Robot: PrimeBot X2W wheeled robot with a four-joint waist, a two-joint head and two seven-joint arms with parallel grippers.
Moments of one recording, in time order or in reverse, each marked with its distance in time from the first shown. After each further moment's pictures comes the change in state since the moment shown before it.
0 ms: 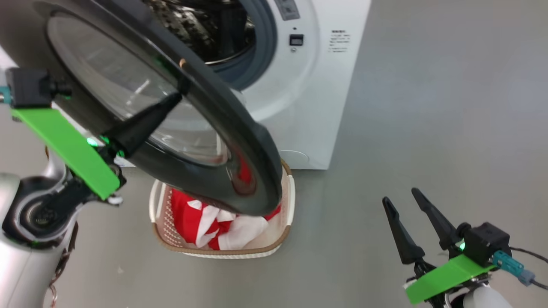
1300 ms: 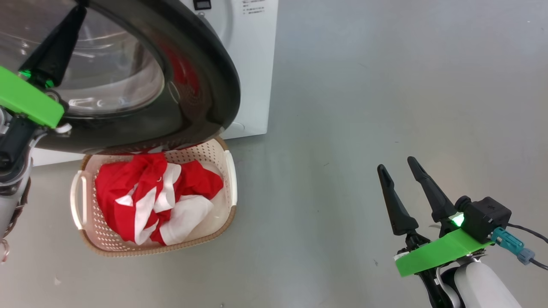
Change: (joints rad) left arm -0.286 0.113 -0.196 0.303 -0.032 0.000 -0.410; right arm -0.096 0.070 -0.034 -0.011 0.000 0.000 0.000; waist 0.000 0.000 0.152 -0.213
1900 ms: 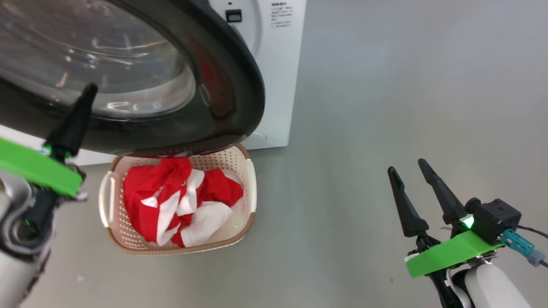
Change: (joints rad) left arm 0.222 0.059 -0.062 -0.068 -0.063 0.000 -0.176; right arm 0.012 -0.031 -0.015 0.000 0.000 0.000 0.000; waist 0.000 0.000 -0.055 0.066
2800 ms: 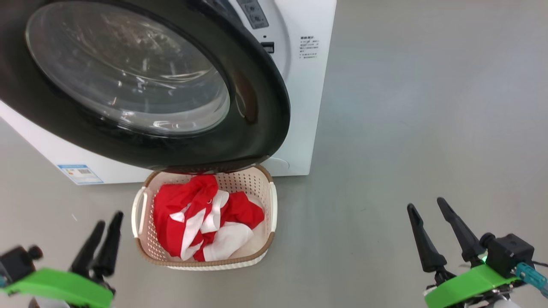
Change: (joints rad) left arm 0.495 -0.136 0.174 0.033 0.159 -0.001 -0.118; right arm 0.142 -0.032 -0.050 0.001 -0.006 0.000 0.000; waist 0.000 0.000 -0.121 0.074
